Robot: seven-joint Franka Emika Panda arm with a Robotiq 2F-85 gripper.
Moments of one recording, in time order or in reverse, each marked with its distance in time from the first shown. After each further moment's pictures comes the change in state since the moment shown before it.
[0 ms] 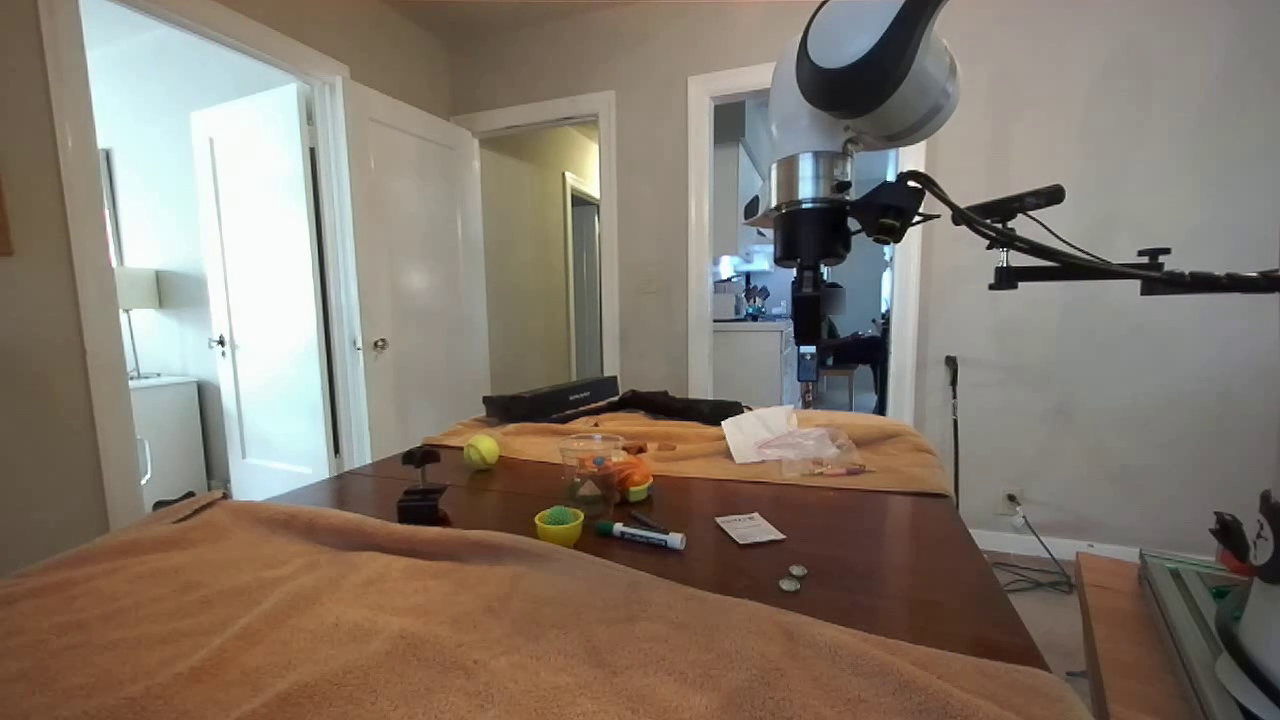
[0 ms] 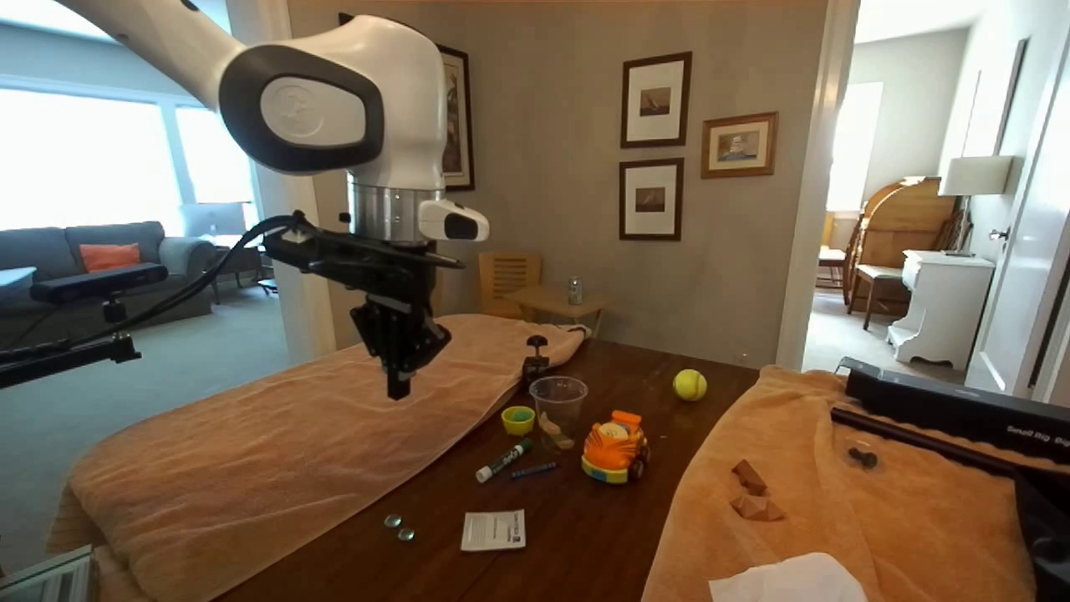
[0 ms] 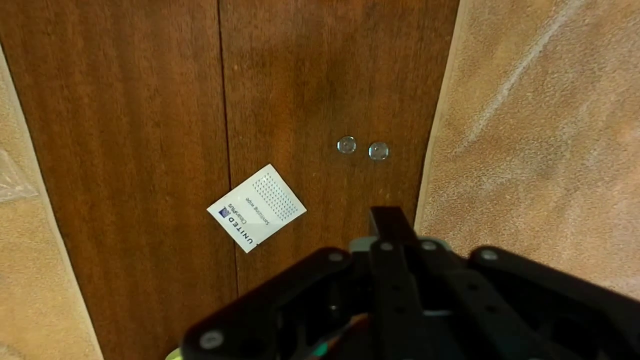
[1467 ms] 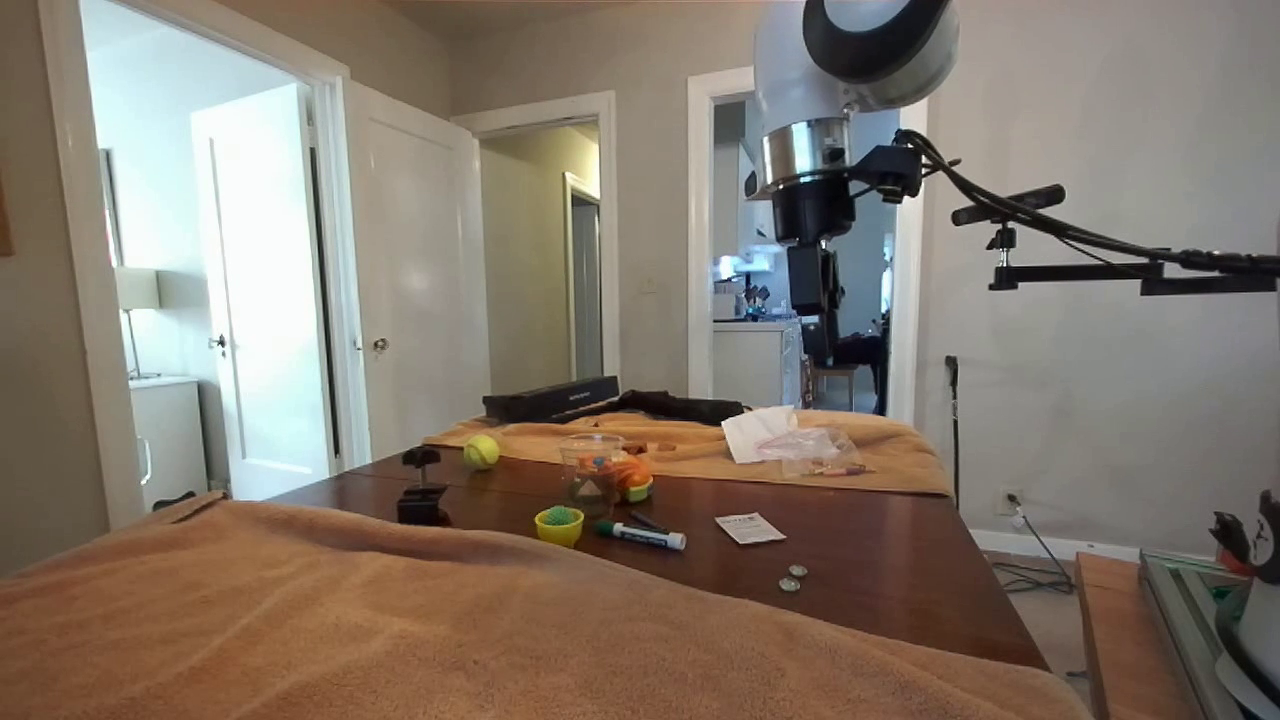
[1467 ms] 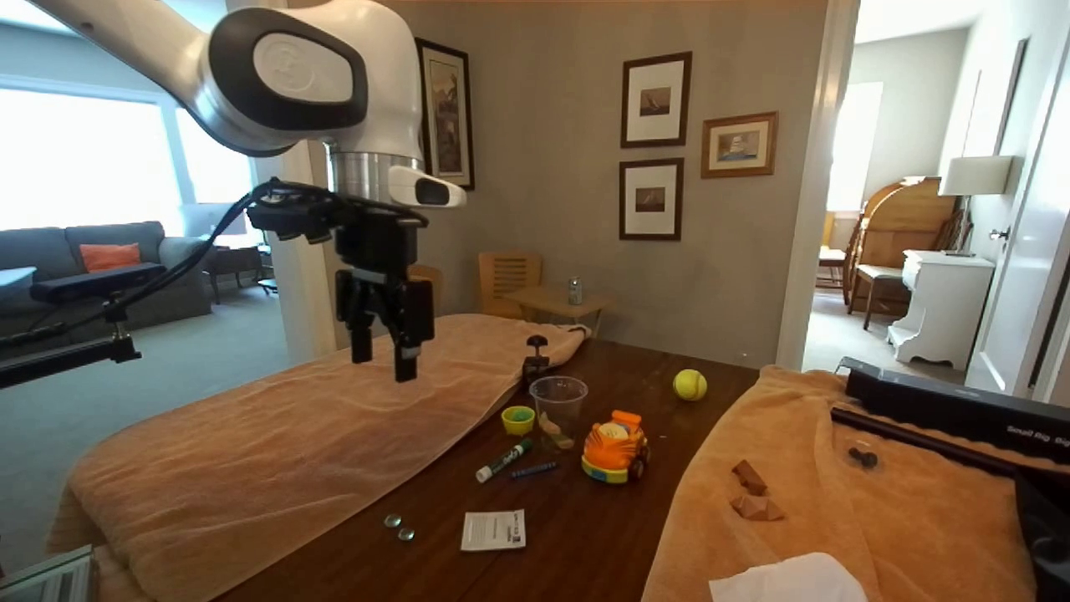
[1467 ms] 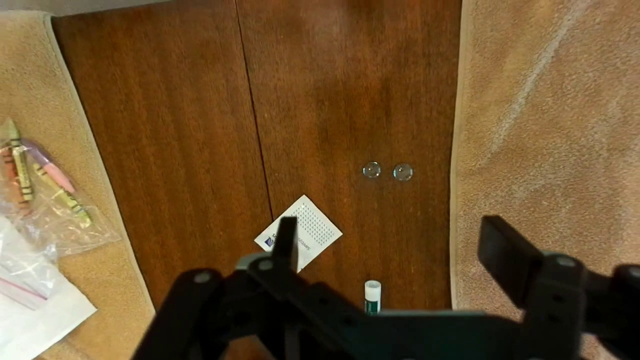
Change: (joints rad) arm 0.031 -0.057 0.053 0.031 -0.151 -0.123 0.316
